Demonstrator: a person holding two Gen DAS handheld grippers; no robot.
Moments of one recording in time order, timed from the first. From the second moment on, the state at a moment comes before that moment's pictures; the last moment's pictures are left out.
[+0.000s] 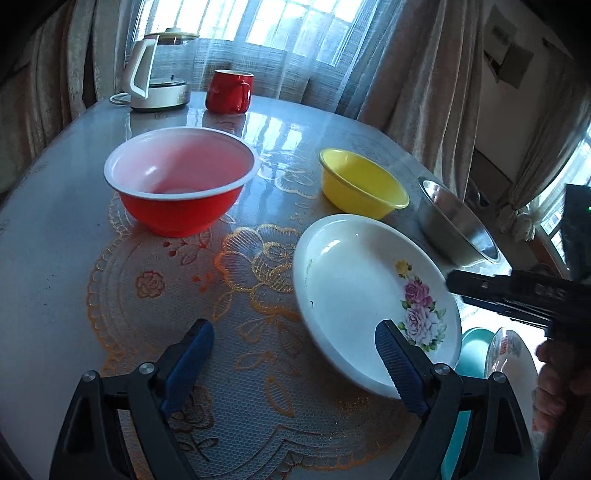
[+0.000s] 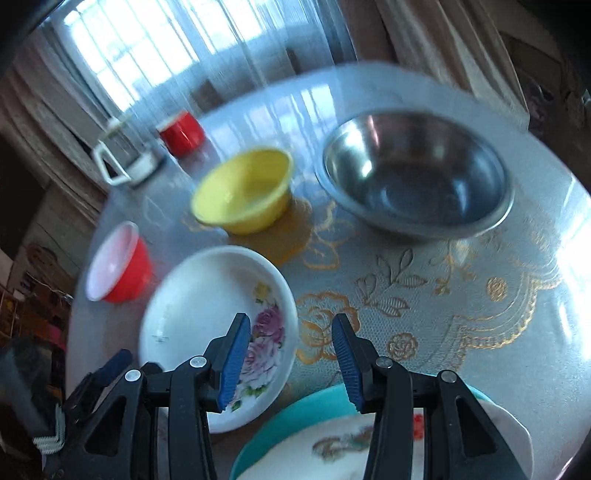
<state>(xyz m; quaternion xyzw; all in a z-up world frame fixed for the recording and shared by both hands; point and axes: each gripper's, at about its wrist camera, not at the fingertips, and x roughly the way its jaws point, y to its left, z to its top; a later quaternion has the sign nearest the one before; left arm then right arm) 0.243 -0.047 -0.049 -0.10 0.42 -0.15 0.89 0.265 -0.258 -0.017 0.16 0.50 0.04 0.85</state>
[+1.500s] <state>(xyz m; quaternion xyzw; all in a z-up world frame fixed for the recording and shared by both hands) 0.239 -0.049 -0.045 -0.07 0.40 -0.18 0.90 0.266 -0.237 -0.034 0.18 0.49 0.09 0.85</state>
